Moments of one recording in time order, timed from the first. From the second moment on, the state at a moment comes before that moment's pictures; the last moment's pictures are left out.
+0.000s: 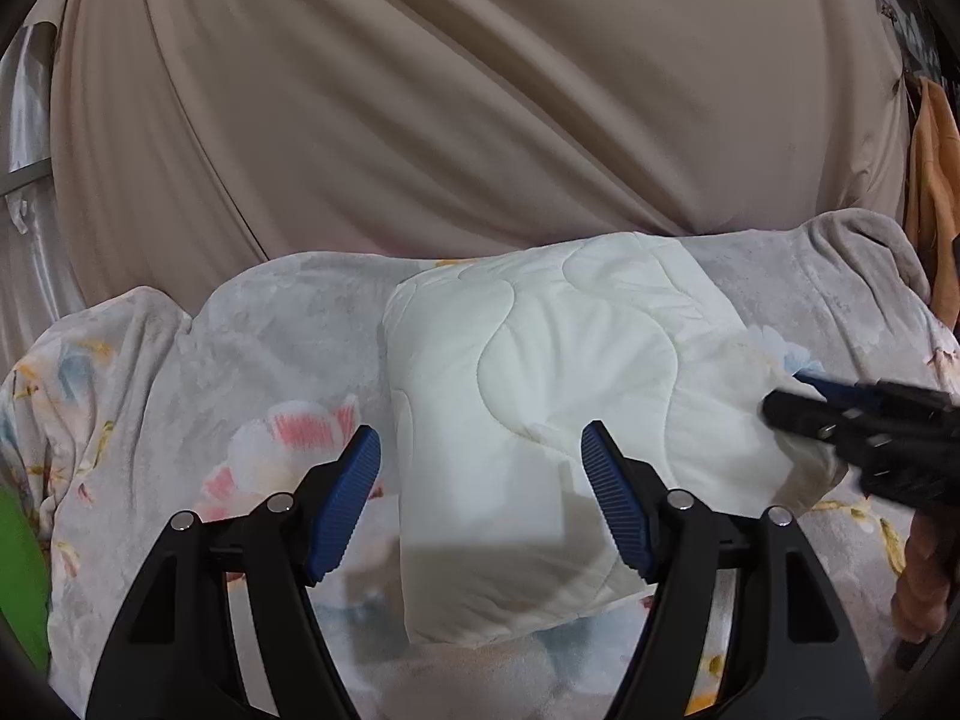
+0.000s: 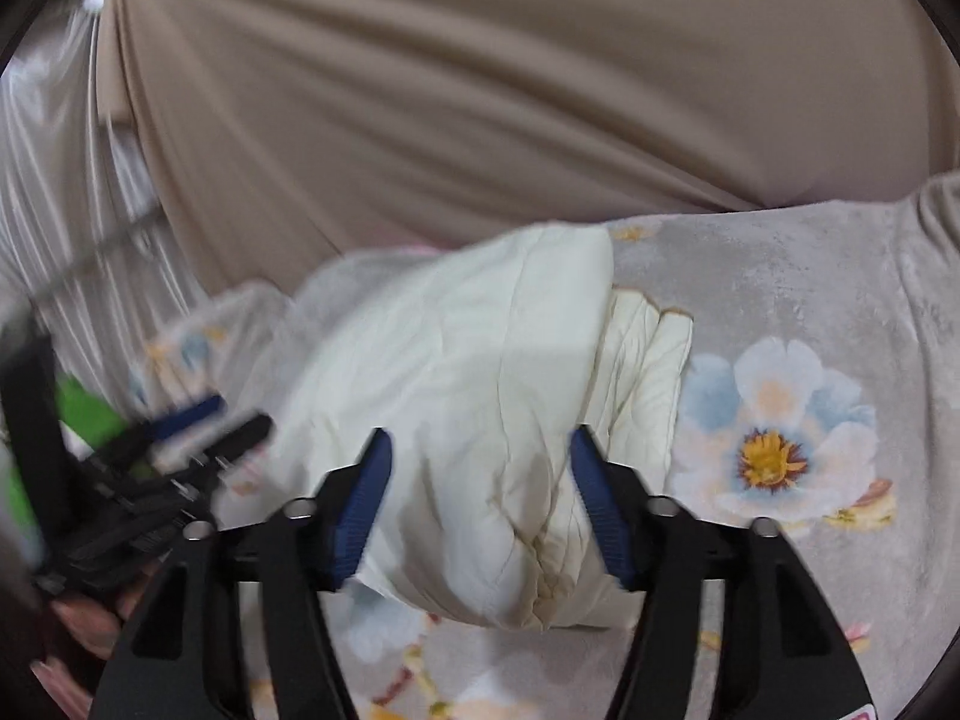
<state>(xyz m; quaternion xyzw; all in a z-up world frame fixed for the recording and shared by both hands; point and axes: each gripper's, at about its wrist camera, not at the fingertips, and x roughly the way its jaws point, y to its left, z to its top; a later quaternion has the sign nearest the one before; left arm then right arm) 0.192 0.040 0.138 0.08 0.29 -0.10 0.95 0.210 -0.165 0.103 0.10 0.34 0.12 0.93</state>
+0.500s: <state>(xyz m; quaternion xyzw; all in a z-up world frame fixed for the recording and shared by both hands) 0.203 0.040 0.089 0.08 0.34 -0.09 0.93 0.215 -0.179 0.040 0.09 0.38 0.06 0.92</state>
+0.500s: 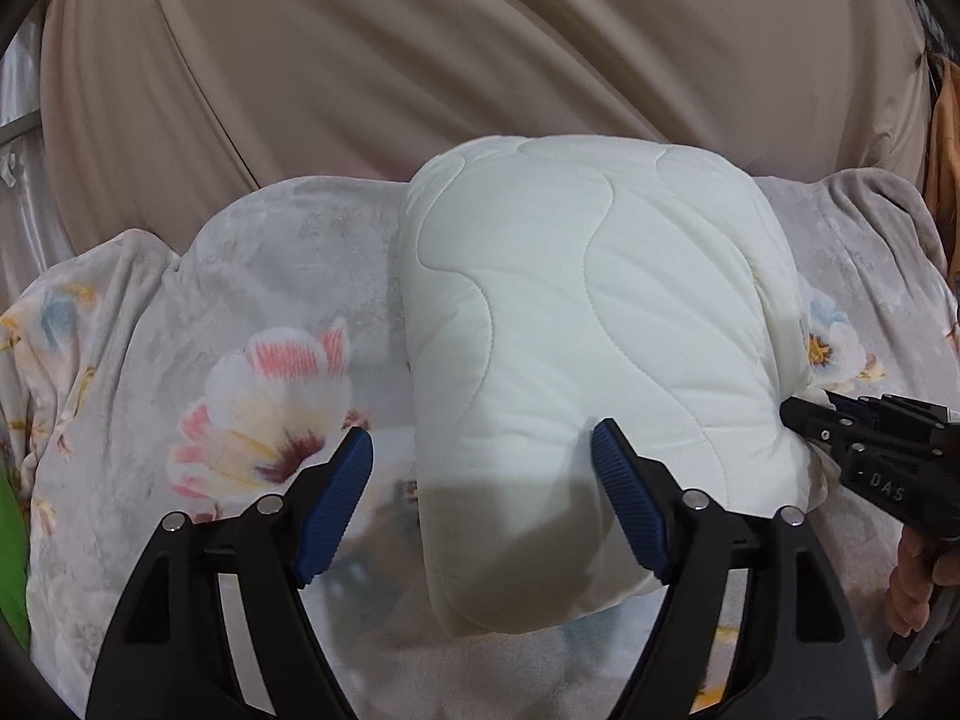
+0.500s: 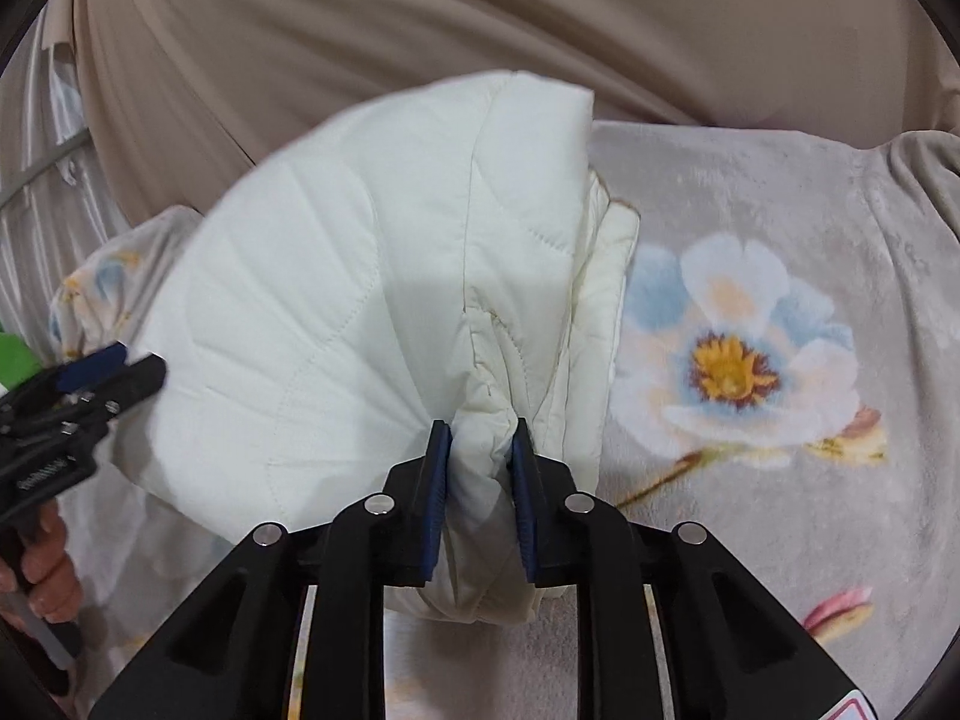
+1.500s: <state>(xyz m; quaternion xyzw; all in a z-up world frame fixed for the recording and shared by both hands) 0.160 0.040 0.080 0.07 0.34 -0.08 0.93 0.139 -0.142 0.085 0.03 0.33 0.01 0.94</state>
